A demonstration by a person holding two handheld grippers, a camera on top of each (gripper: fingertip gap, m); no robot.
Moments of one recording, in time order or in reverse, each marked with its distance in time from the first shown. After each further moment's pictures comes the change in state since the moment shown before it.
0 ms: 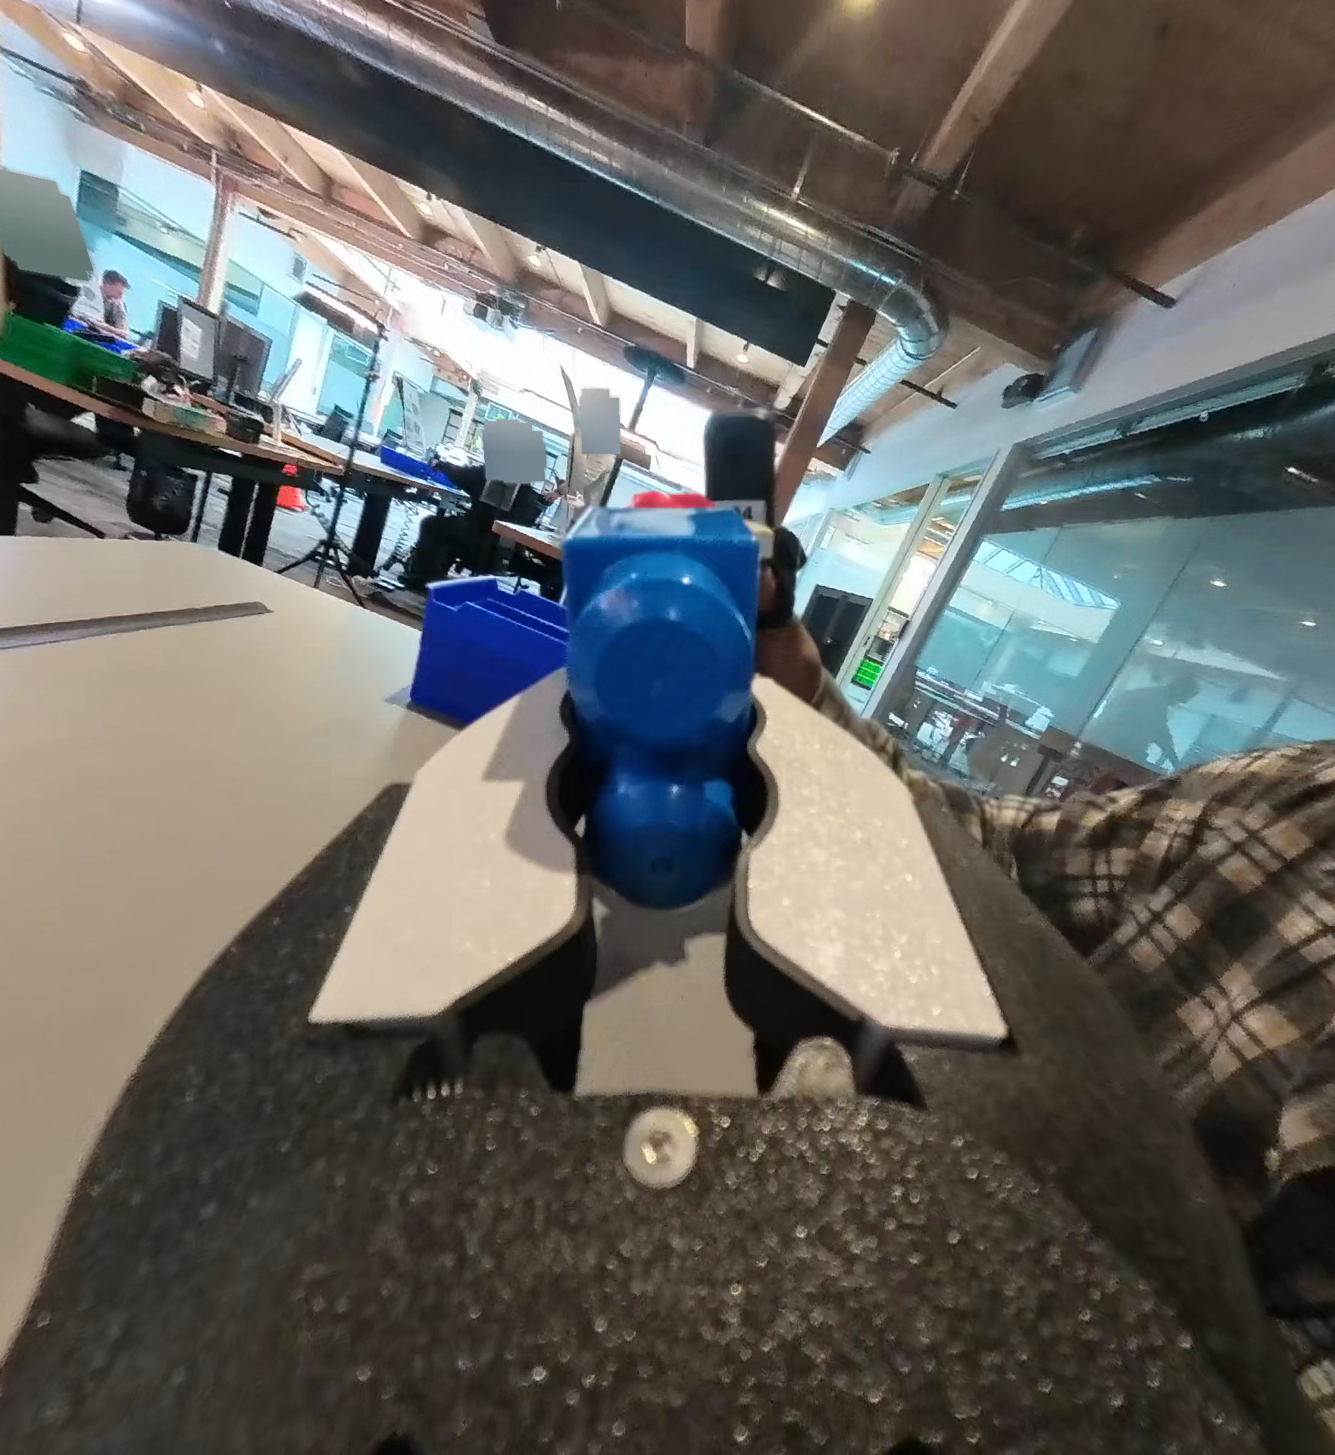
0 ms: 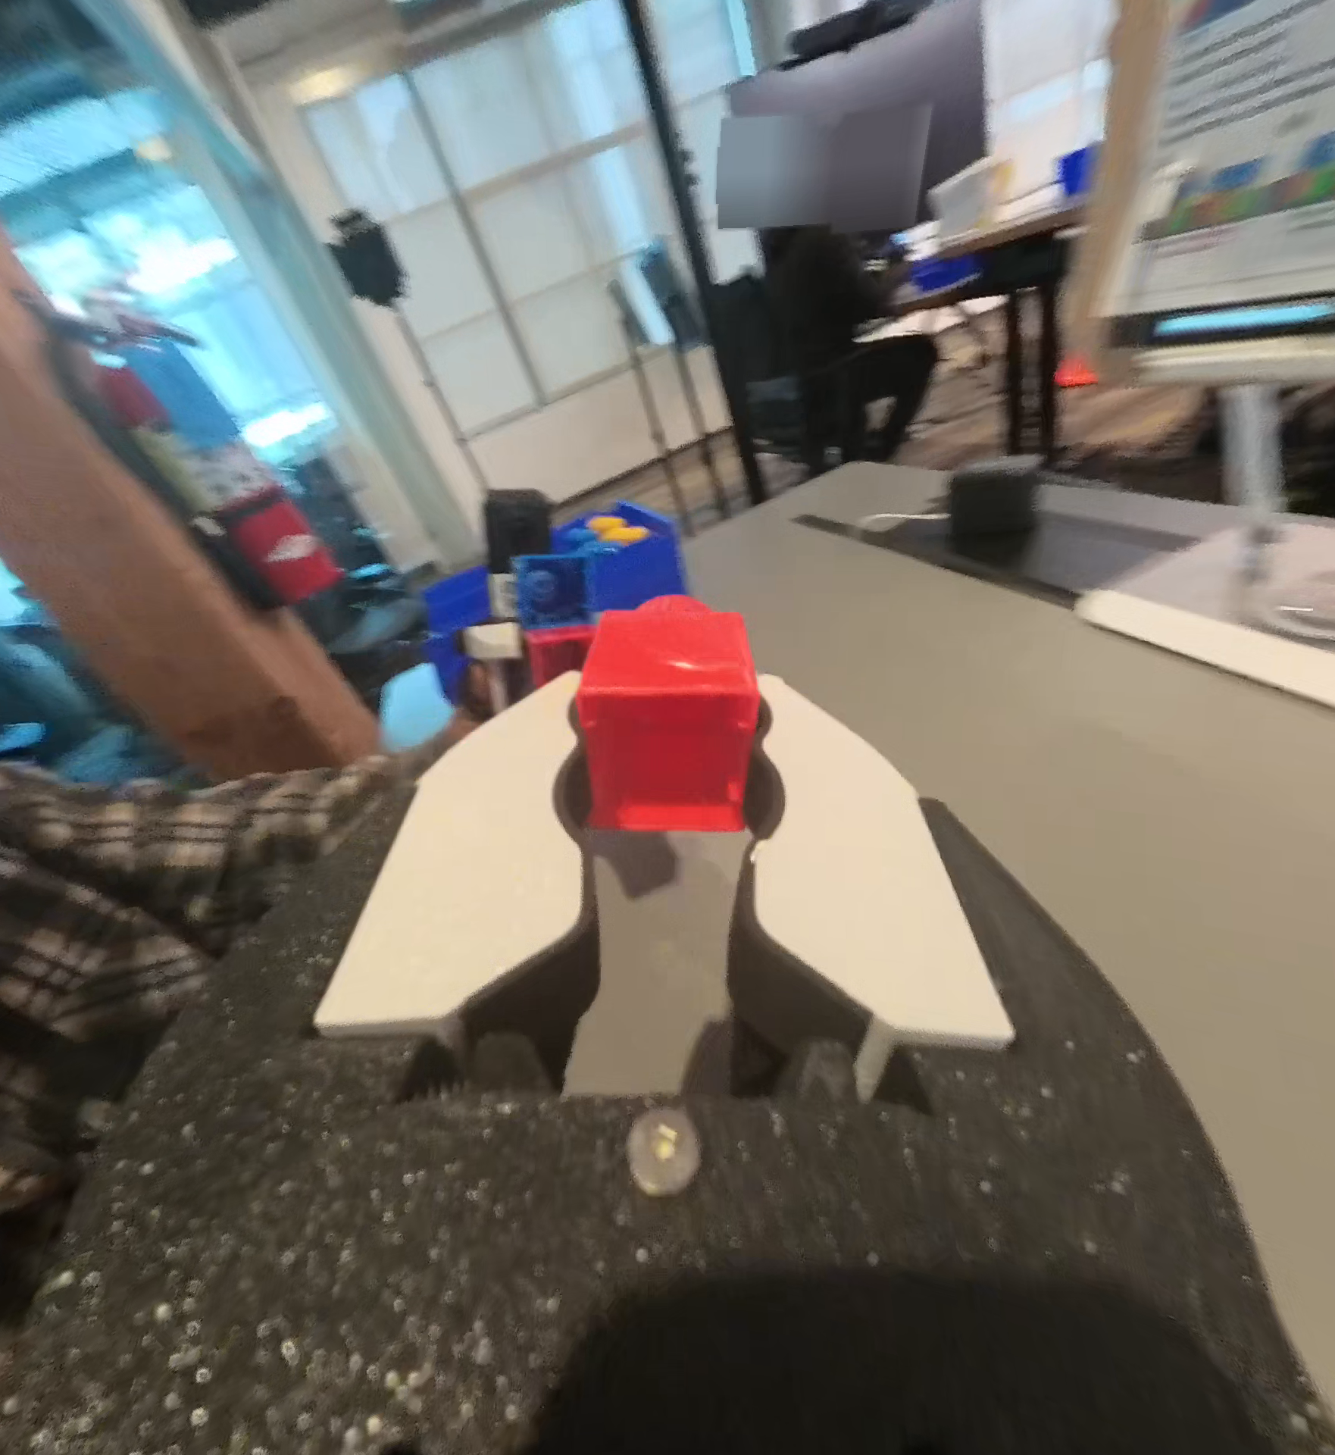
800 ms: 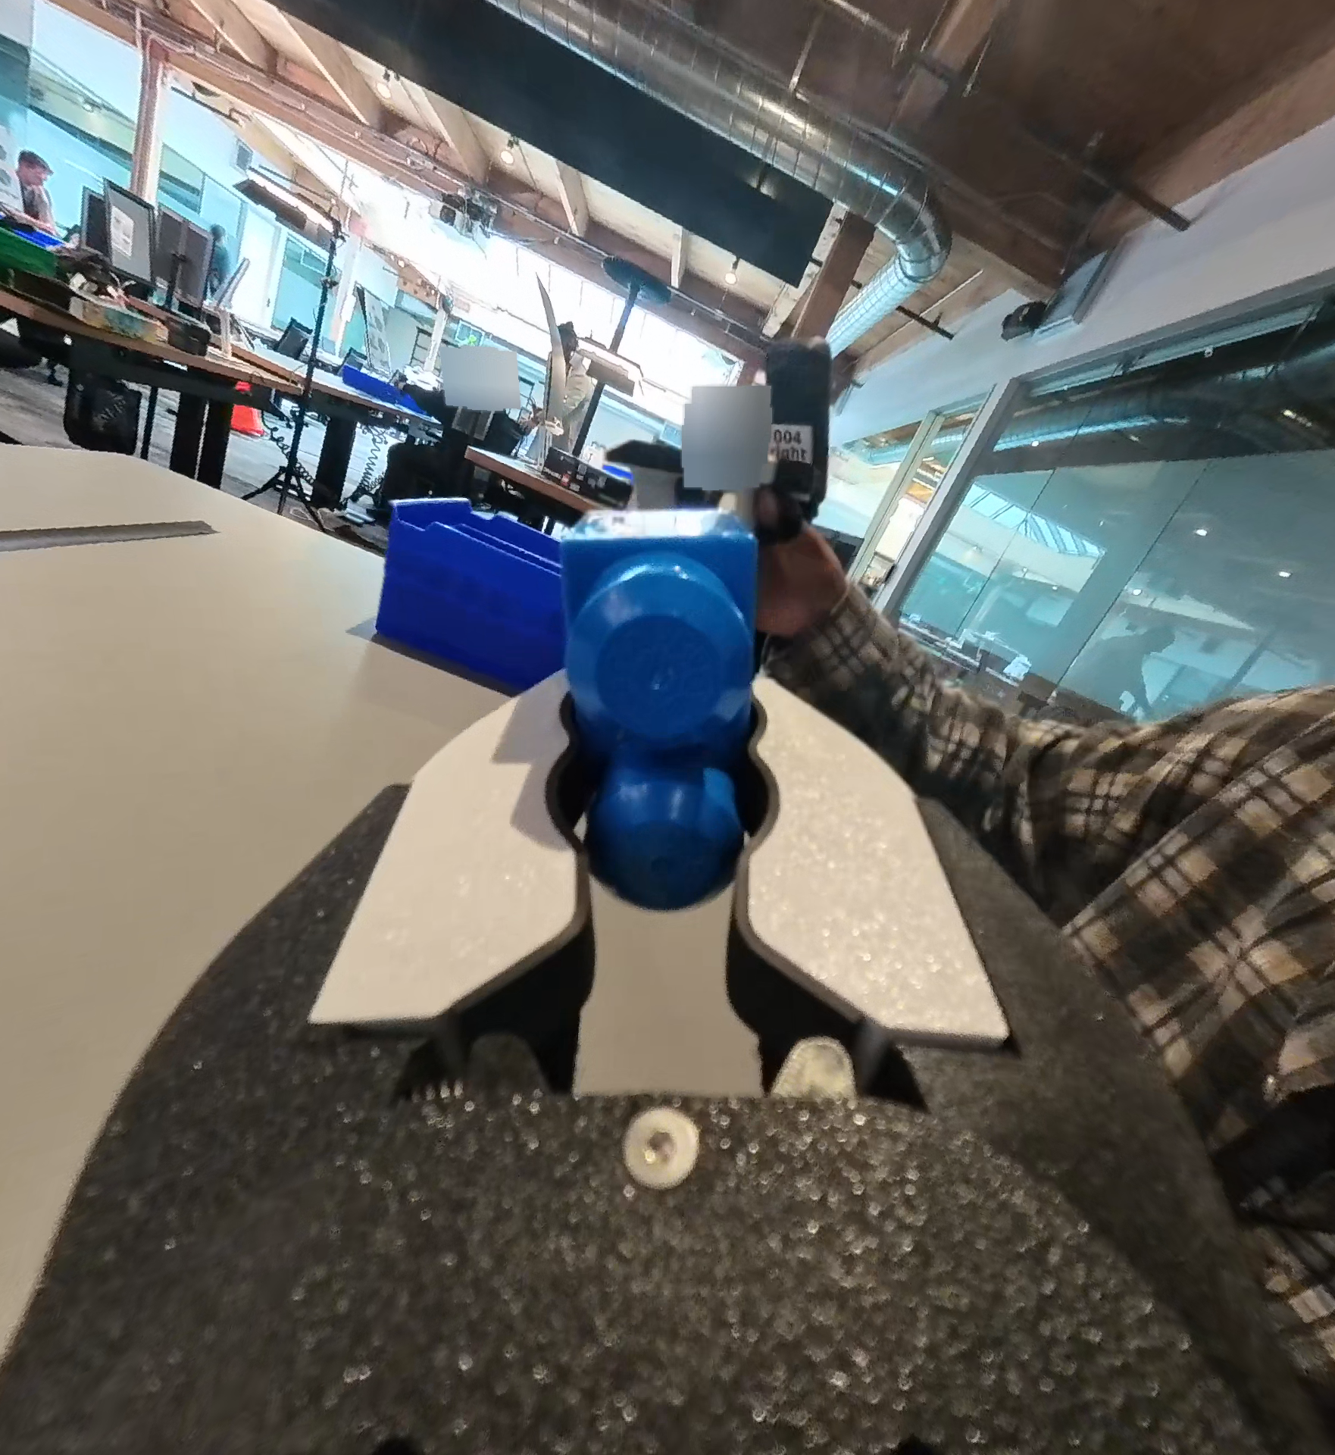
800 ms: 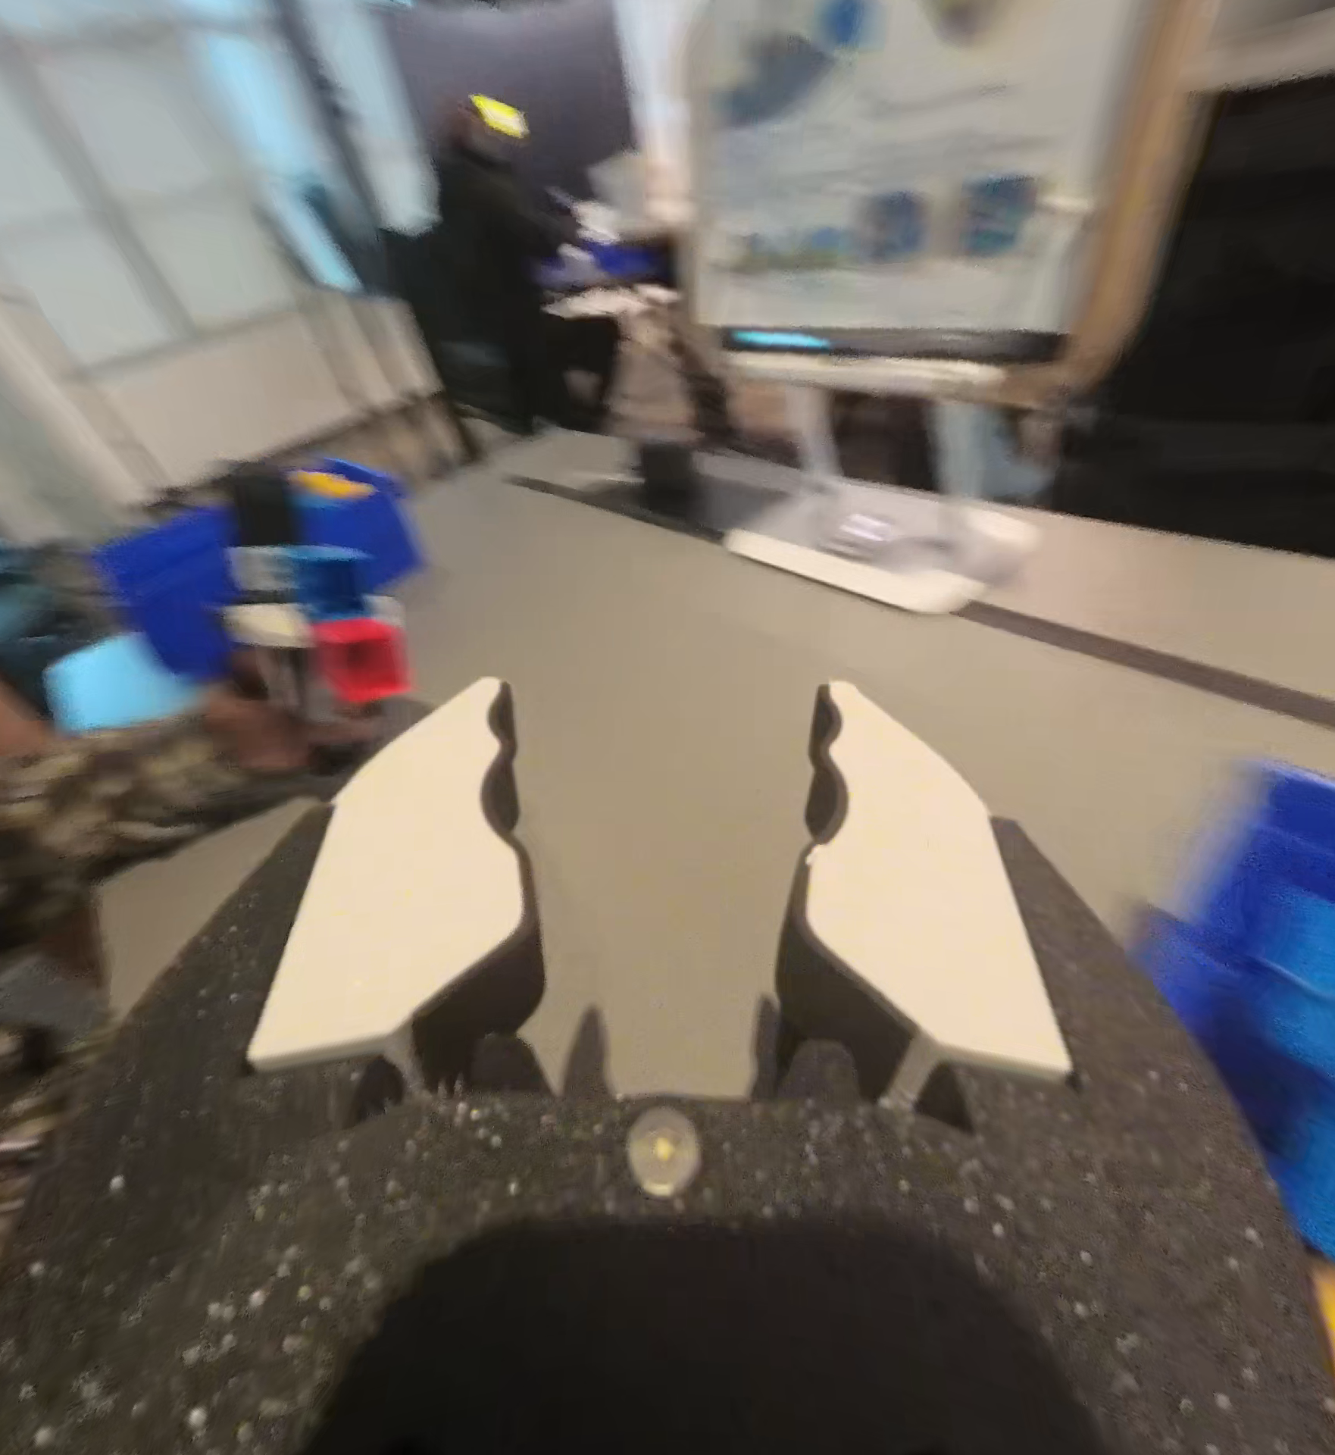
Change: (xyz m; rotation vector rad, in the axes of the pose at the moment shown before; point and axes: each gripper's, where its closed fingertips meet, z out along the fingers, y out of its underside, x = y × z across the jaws) left arm -0.004 0.036 0.018 -0.090 0.025 -0.024; right arm 0.046 -0.007 -0.111 -0.035 0.381 -0.112
